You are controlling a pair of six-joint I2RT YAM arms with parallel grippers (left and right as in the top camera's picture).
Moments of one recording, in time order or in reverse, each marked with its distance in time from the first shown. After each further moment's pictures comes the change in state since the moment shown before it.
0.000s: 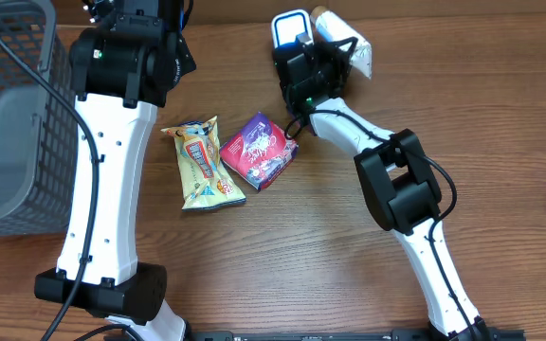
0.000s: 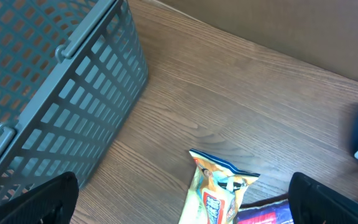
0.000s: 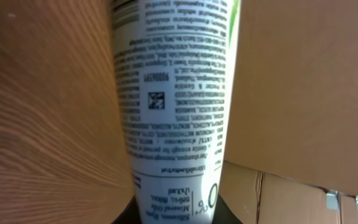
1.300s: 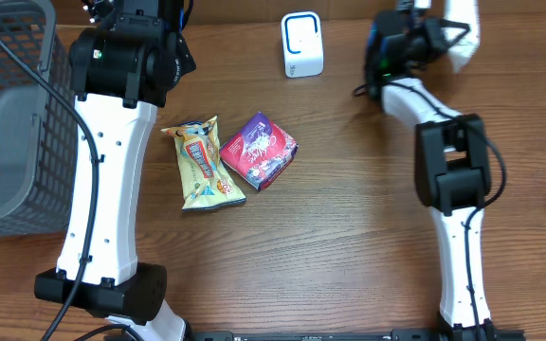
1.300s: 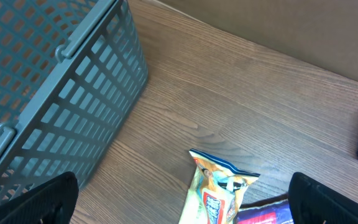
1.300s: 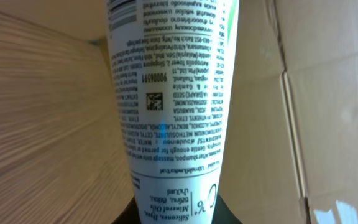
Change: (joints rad) left arm 0.000 0.000 0.000 0.000 0.000 0.000; right arm -0.349 0.000 -0.037 0.538 0.261 0.017
